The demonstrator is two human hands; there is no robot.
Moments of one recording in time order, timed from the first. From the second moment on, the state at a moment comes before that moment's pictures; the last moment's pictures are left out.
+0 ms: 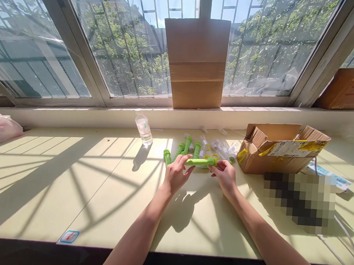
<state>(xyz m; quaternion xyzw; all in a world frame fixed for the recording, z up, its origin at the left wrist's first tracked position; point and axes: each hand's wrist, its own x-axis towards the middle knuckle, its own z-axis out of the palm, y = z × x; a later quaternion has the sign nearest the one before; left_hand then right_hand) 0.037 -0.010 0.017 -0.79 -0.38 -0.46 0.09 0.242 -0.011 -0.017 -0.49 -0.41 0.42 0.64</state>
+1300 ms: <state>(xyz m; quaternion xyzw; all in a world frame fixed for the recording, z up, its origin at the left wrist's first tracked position) 0.031 -0.009 0.014 -0.80 -0.42 -0.41 0.08 0.250 -0.010 -0.025 -0.53 -0.50 0.31 0.60</state>
